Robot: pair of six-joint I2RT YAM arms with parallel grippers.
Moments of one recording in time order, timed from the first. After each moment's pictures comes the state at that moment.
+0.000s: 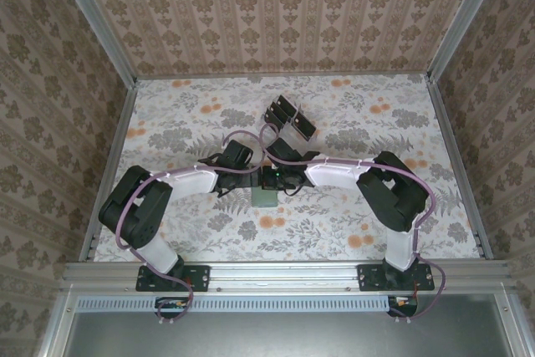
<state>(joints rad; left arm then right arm) -0.66 1.64 0.79 -0.23 -0.13 -0.56 0.79 1.89 1.14 -0.25 -0.14 0.77</state>
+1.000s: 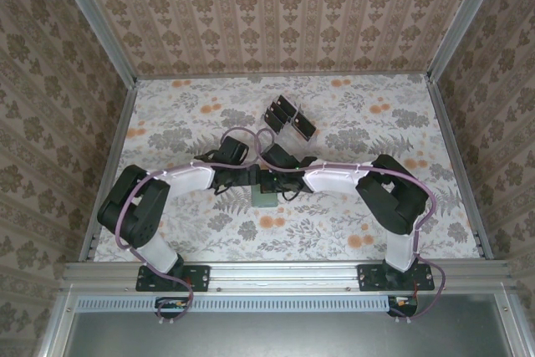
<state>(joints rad) -0.60 1.63 0.81 -0.27 -0.04 -0.54 0.83 1.88 1.12 -0.22 -0.03 0.72</state>
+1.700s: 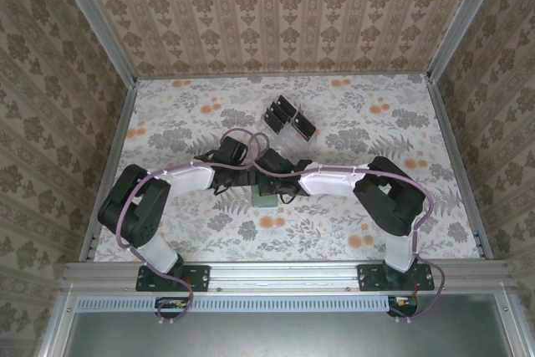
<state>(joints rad) -0.60 1.65 0.81 -0.26 -0.04 -0.53 0.88 1.89 1.13 -0.25 0.10 0.68</state>
